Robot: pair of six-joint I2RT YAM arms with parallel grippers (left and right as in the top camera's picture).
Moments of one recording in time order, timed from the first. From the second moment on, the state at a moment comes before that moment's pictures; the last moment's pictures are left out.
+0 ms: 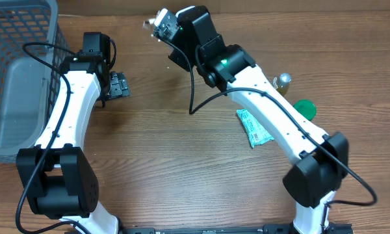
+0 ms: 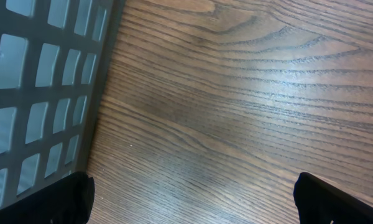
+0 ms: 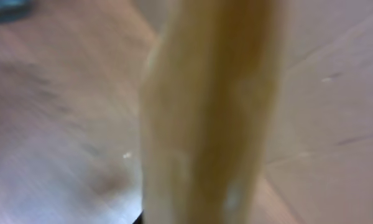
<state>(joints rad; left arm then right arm) 0.00 1.82 1.49 -0.97 -0.27 -0.30 0.62 2.00 1.92 -0.52 0.11 -0.48</state>
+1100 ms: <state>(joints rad) 0.00 1.82 1.49 -0.97 -0.27 -0.30 0.50 2.33 1.92 0.11 0.28 -0.72</state>
